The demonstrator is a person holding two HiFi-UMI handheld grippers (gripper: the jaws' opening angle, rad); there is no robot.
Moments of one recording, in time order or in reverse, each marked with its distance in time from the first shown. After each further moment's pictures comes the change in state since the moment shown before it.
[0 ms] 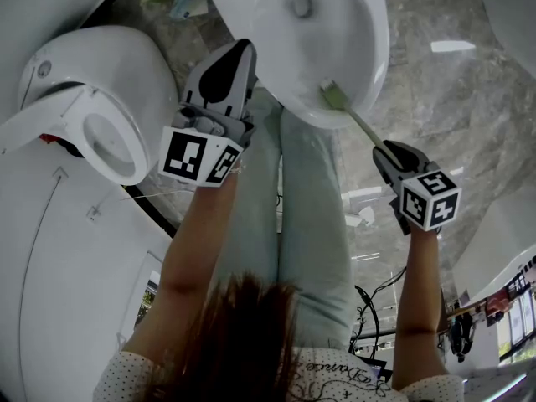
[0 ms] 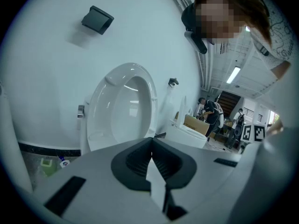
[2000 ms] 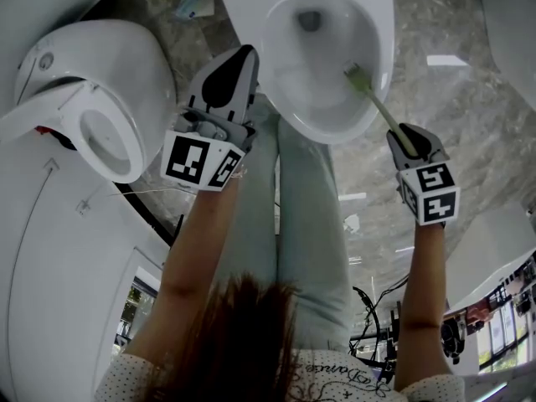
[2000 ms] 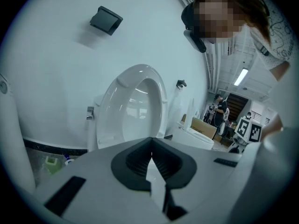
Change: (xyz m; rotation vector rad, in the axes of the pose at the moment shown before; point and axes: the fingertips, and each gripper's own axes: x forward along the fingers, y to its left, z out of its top) left arm 0.005 0.032 0.009 -0.041 -0.016 0.071; right arm -0.007 -0.036 0.091 -0.366 0.067 -0.237
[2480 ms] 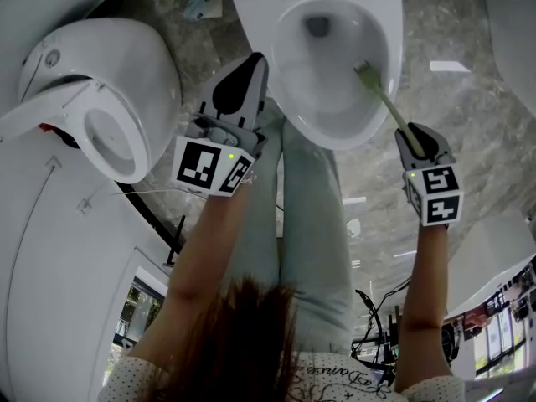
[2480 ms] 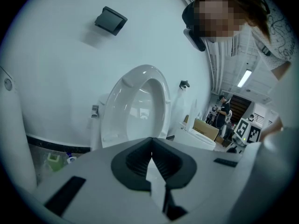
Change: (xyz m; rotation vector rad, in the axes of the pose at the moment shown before) left arm -0.004 0.008 -0.003 -0.028 -0.001 0.029; right arm 0.004 -0.012 0.018 -0.028 -0.027 -0.058
